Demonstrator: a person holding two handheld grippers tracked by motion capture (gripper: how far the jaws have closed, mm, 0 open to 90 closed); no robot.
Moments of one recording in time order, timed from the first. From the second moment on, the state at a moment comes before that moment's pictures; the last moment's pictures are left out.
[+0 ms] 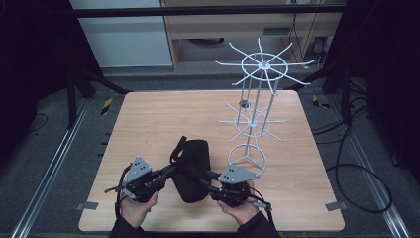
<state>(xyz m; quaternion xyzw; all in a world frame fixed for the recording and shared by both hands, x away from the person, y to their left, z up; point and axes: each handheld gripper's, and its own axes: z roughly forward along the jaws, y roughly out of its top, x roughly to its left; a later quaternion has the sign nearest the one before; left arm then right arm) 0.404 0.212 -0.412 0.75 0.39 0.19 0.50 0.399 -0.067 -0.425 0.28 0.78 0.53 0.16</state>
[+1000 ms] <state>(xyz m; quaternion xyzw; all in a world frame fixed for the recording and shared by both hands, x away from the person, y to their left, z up) 0.441 0.276 -0.474 0.79 0.47 0.24 0.31 0.410 -0.132 -0.461 0.39 0.78 0.45 0.20</state>
